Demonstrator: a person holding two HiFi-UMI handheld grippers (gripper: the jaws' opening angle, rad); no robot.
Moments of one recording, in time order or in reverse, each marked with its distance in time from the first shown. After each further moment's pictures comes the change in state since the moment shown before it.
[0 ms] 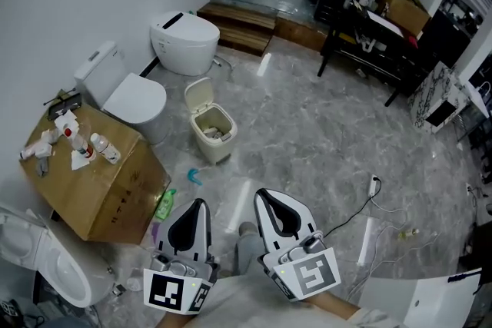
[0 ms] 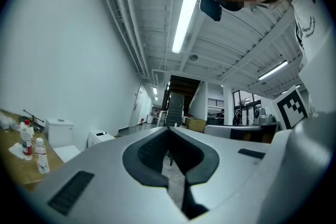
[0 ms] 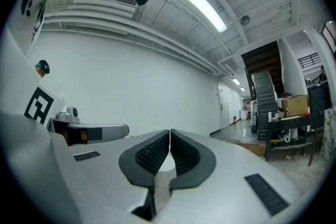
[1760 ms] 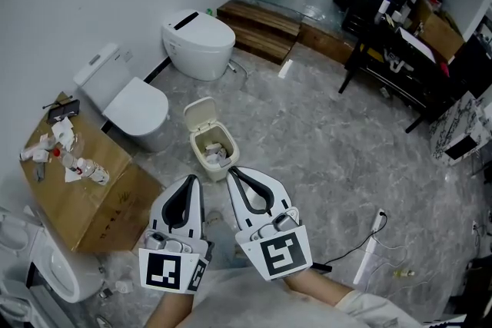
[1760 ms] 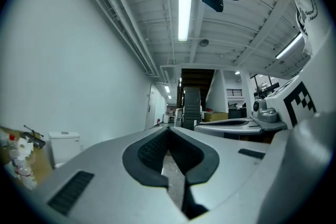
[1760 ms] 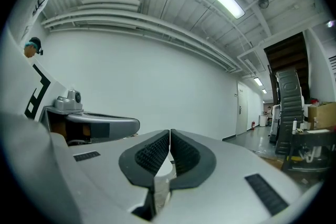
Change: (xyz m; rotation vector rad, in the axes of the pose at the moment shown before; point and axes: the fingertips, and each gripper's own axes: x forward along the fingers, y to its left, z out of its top) left arm 0.188 0.058 -0.001 0.112 0.014 0.187; right arm 0.175 -0.103 0.008 -0.126 -0.056 0.202
